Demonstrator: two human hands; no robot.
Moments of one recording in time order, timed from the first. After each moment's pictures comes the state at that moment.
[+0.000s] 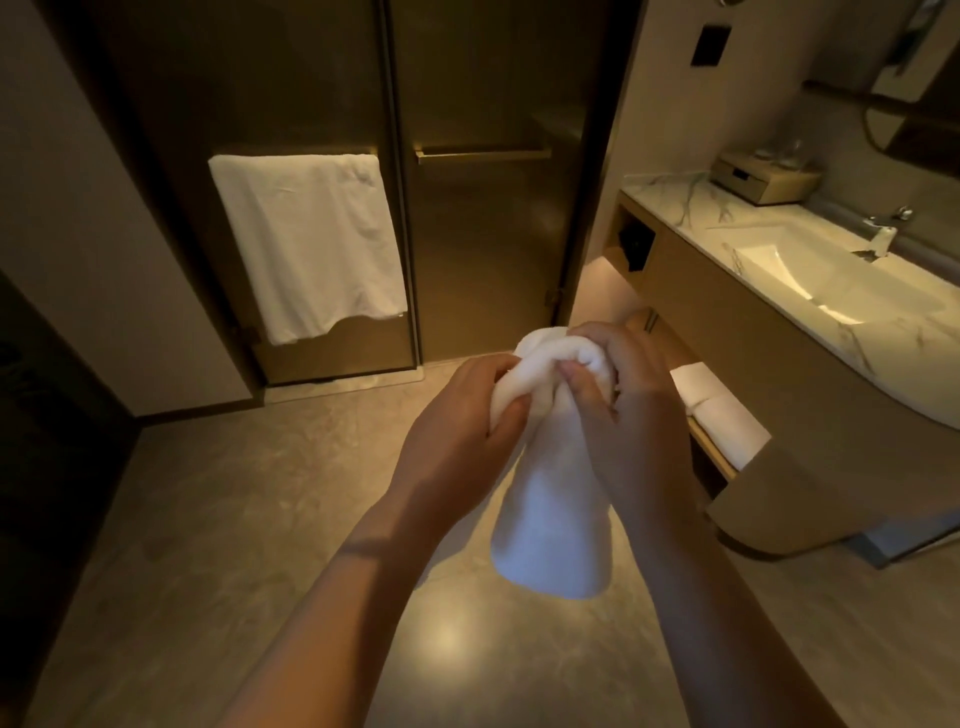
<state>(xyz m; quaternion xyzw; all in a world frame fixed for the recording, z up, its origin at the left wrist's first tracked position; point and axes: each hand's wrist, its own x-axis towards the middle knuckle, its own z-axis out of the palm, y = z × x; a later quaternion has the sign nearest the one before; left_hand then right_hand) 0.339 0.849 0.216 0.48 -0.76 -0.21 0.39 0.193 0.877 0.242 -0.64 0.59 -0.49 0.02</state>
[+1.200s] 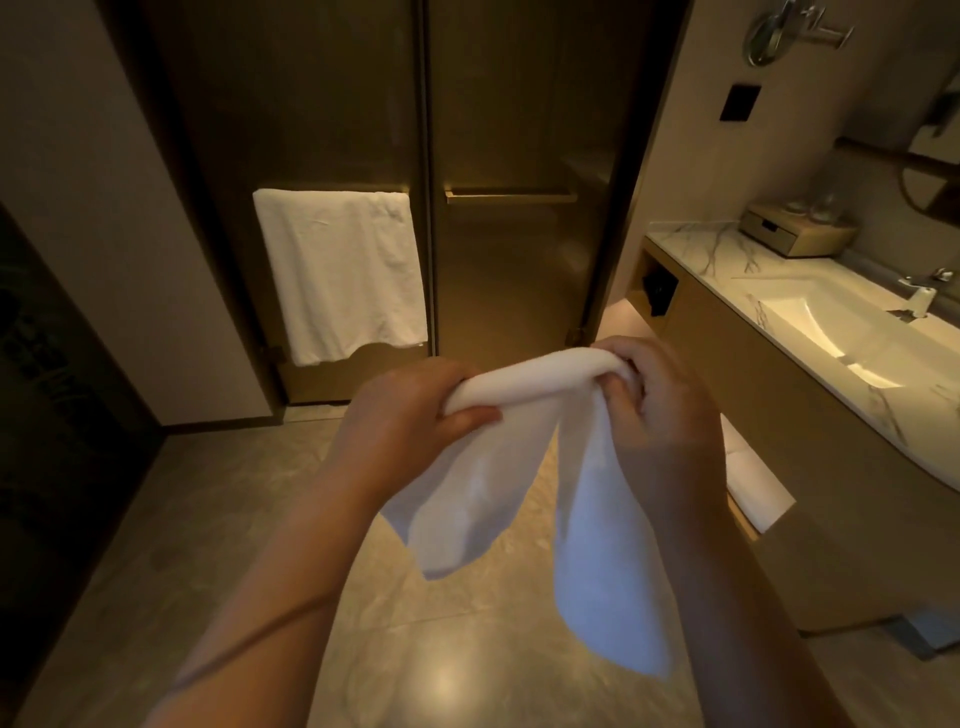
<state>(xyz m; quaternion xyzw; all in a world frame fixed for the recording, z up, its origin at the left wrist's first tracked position) 0.360 0.820 0.262 0.50 -0.81 -0.04 0.30 0.144 0.847 0.267 -0.67 0.55 -0.49 0.03</state>
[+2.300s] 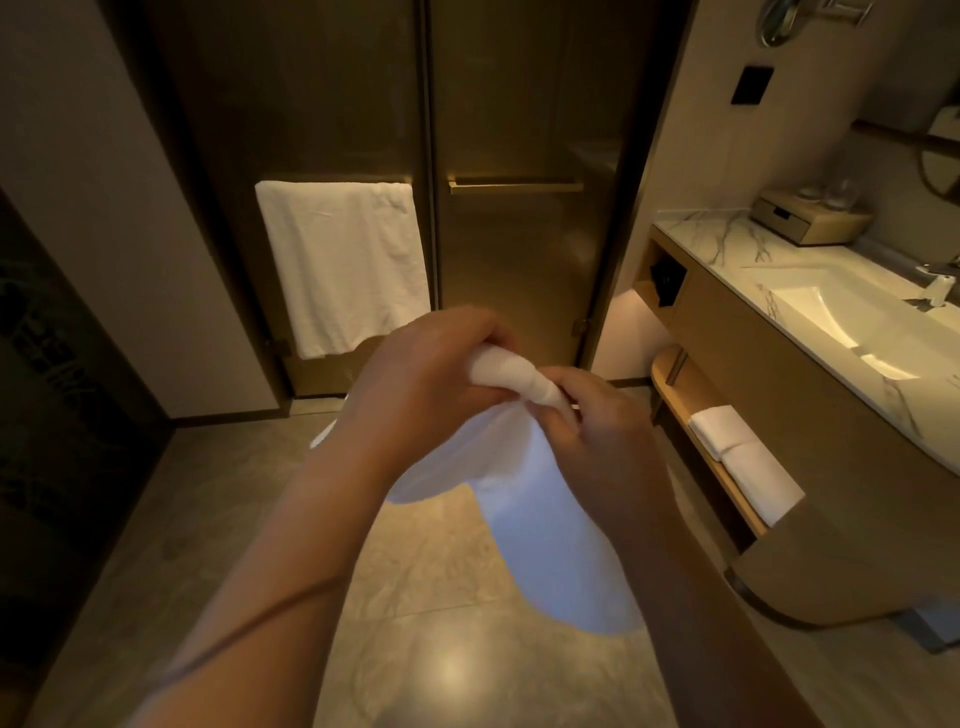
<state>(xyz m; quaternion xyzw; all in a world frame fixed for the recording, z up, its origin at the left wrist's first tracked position) 0.338 0.817 0.295 0.47 -0.81 -0.06 0.34 0.171 0.845 0.247 -0.73 0.51 -0.45 0.03</state>
